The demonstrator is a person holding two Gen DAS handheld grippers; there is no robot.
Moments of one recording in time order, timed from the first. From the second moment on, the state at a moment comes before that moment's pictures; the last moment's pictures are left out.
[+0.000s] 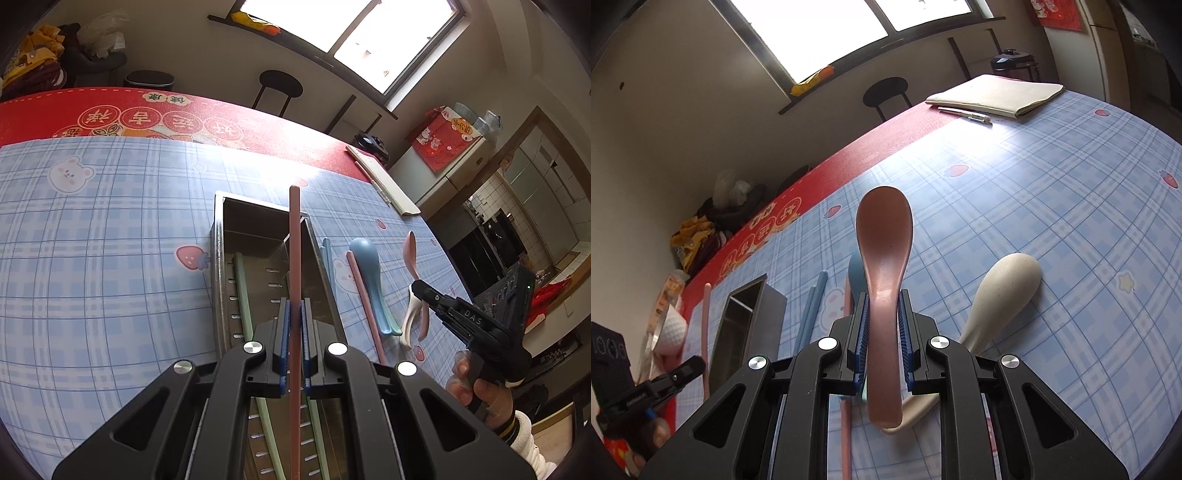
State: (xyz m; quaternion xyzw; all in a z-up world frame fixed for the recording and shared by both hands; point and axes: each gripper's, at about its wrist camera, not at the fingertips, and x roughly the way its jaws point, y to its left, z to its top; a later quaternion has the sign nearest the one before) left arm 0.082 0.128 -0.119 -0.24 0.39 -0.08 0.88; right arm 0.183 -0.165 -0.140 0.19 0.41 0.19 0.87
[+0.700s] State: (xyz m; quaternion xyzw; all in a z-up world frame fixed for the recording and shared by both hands) left arm 0.084 0.121 -0.128 -0.17 0.46 -0.03 0.87; right arm 0.152 -0.176 -0.134 0.19 0.38 0.23 0.88
